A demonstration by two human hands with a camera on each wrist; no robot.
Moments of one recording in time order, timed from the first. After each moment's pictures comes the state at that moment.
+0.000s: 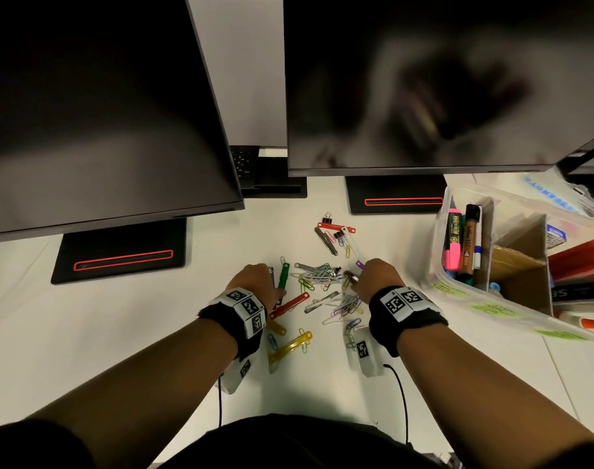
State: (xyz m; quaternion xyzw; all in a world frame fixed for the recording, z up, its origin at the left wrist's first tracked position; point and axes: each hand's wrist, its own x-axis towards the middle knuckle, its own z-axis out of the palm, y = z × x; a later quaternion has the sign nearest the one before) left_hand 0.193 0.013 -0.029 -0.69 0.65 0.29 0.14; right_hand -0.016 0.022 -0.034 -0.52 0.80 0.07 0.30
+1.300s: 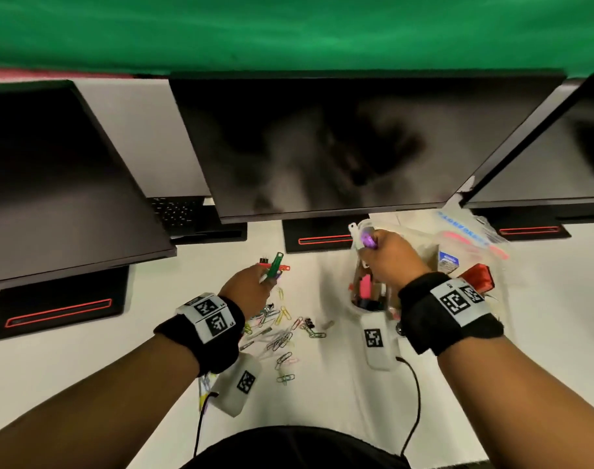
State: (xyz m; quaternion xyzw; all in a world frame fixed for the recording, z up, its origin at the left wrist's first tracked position) left_hand 0.093 0.011 0.061 -0.62 0.67 0.39 -0.06; right_hand -0.126 0.030 0.123 -0.52 0.77 -0.18 0.32
